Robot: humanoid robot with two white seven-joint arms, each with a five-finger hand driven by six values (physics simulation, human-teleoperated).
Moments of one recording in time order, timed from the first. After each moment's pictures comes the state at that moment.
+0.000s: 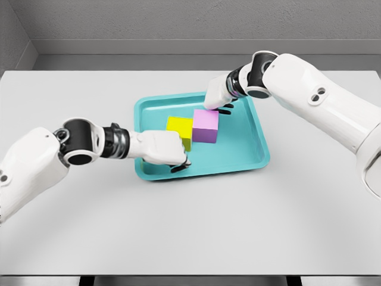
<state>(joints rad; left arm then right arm) -0.74 0.52 -0.89 -1.51 -0.71 -0.61 -0.58 -1.29 -0.24 1.40 -0.88 0.82 -0.52 0.58</state>
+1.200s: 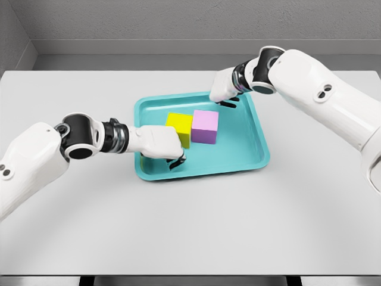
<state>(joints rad) -0.77 0.50 -0.89 -1.44 -0.72 -0.61 -0.58 -1.30 -0.26 1.40 -0.88 0.83 -0.47 0.59</state>
